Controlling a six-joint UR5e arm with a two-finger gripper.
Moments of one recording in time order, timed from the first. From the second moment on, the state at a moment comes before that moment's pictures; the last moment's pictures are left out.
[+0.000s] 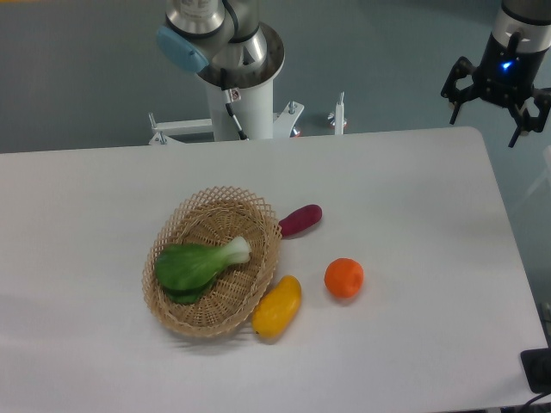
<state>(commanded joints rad) 2.96 -1.77 -1.43 -1.39 1.42 1.58</state>
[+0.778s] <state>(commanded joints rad) 2.79 -1.77 -1.63 -1.12 1.41 1.16</state>
